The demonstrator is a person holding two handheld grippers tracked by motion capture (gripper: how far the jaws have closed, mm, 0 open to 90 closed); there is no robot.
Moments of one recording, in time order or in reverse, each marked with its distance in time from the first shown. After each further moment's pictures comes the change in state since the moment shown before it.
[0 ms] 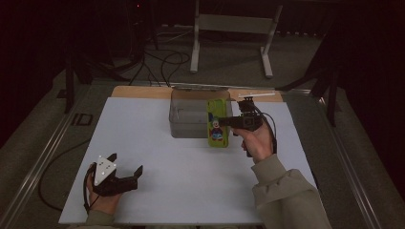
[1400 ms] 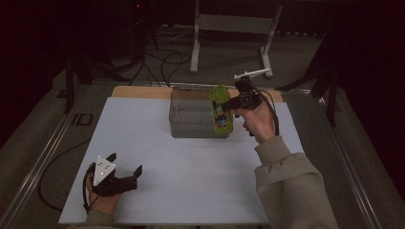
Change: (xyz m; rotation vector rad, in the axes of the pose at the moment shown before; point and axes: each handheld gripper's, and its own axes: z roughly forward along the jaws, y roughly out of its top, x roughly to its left) left arm 0.001 0.000 -0.001 -0.007 0.004 -0.008; right arm -0.002 0.059 0.002 0.114 -0.123 -0.020
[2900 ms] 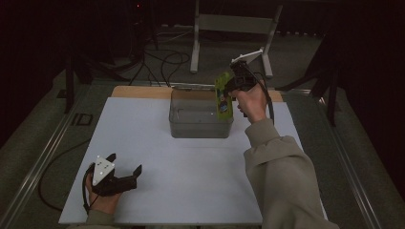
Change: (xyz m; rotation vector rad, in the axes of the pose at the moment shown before) left arm 0.002 -0.001 0.001 -0.007 0.001 -0.022; right arm -0.006 0.052 0.018 0.054 -0.162 0.100
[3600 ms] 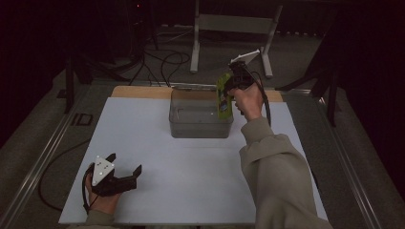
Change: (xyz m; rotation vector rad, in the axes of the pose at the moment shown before) left arm 0.000 0.000 -0.001 -0.004 -0.002 0.002; right arm -0.007 0.011 0.021 0.031 -0.050 0.051
